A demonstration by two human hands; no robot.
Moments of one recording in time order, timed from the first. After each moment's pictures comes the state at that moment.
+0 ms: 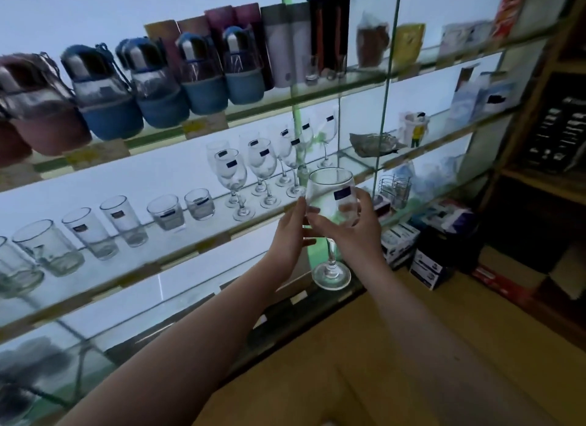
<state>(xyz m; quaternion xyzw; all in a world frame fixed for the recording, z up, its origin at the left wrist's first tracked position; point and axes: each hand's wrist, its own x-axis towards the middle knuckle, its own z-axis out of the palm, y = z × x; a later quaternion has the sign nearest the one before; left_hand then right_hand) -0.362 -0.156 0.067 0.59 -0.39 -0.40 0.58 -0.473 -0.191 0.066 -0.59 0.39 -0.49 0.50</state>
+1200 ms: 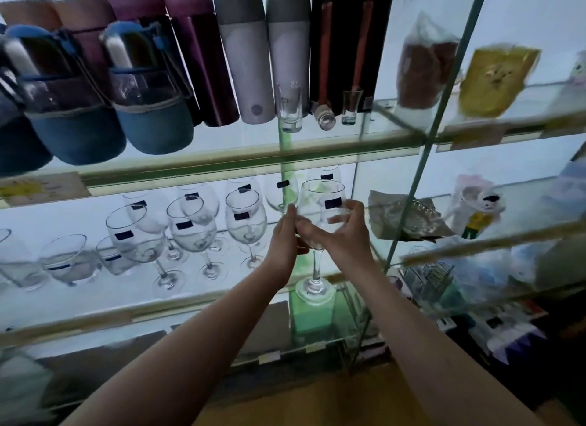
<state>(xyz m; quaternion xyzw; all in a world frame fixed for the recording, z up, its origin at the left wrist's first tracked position) -0.326 -0.518 0.051 0.64 -0.21 -0.30 0.67 -0.417 -0.578 0.063 -0.70 0.33 -0.35 0.53</state>
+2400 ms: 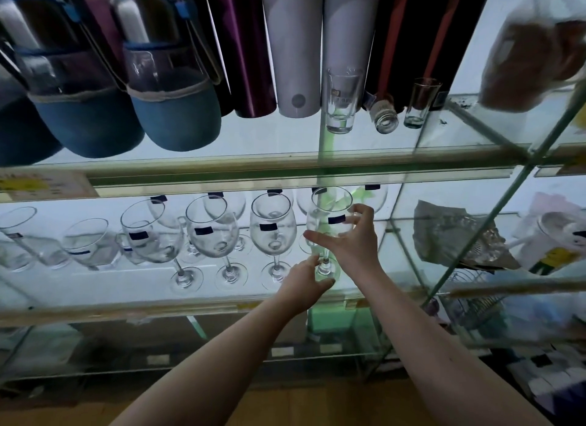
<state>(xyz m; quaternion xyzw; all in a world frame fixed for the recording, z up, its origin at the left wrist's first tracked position) -0.278 -0.524 -0.032 0.85 -0.35 -0.23 0.32 -0.334 -0.617 0.024 -0.74 0.34 -0.30 0.50</state>
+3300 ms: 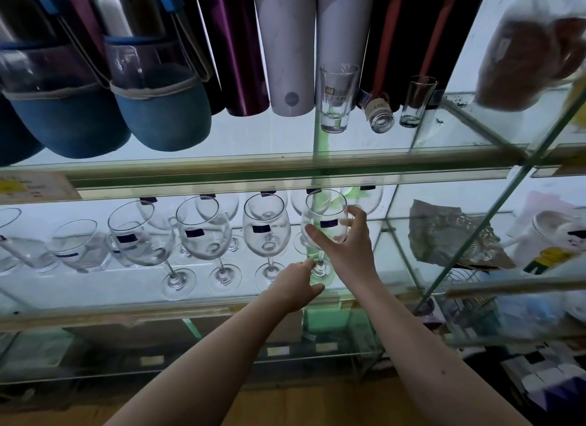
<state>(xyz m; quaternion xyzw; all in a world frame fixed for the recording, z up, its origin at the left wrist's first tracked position) -0.265 -0.528 -0.038 0.87 -0.43 -0.20 0.16 -0.341 -0.614 0.019 -0.75 0.33 -0.28 0.50</state>
